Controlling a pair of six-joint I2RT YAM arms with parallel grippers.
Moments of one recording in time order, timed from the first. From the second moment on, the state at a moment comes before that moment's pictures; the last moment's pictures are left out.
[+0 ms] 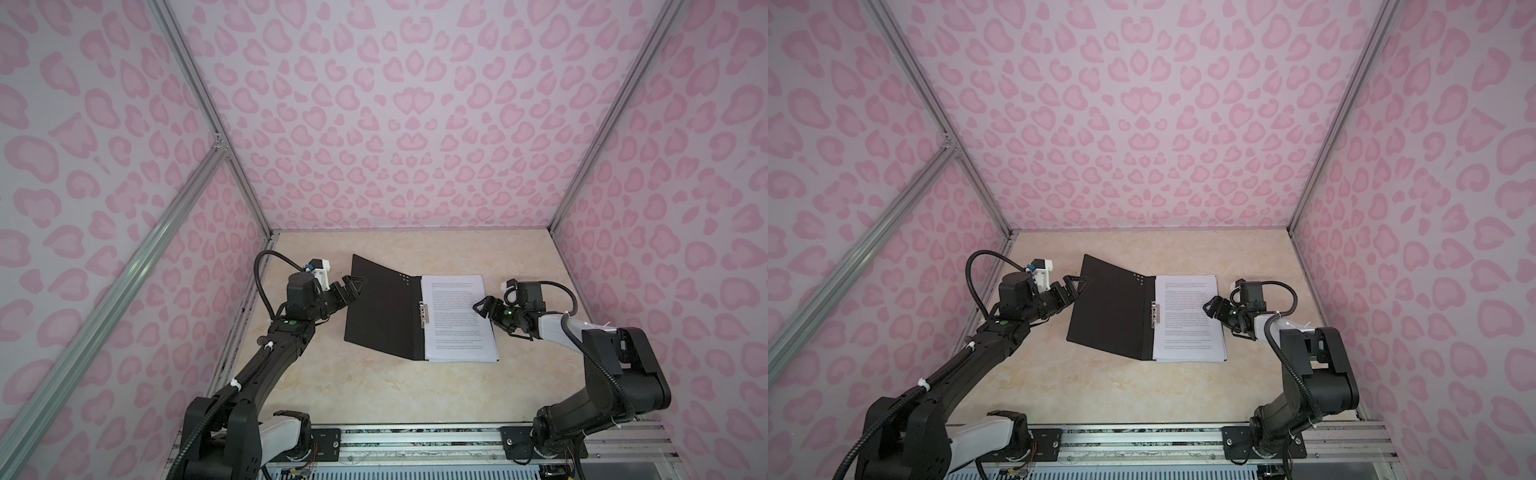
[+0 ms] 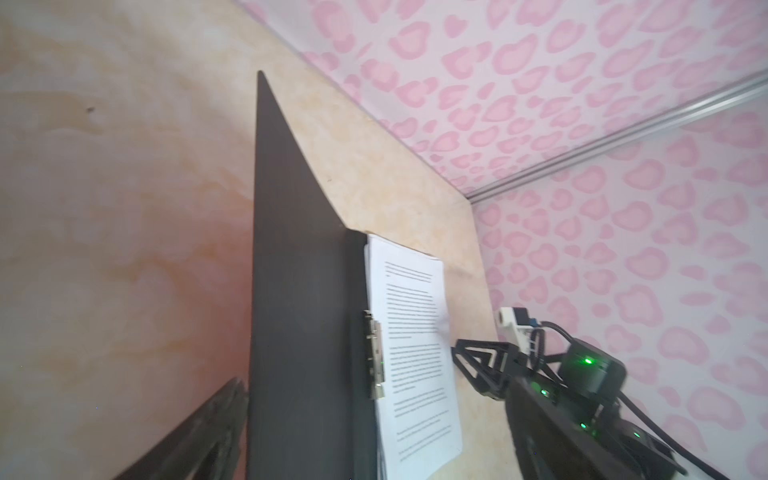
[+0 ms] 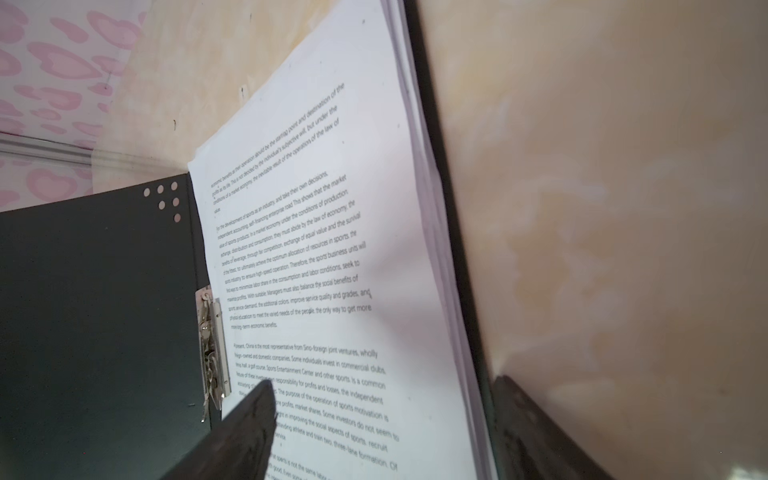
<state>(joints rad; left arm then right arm) -0.20 1.18 0.70 0.07 0.52 -0.76 0.06 1.57 0.65 0.00 -0.42 0.59</state>
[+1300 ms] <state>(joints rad) -0.58 1.62 0.87 -0.12 0.31 -0.63 0.19 1.55 0.65 -0.03 -0.46 0.70</state>
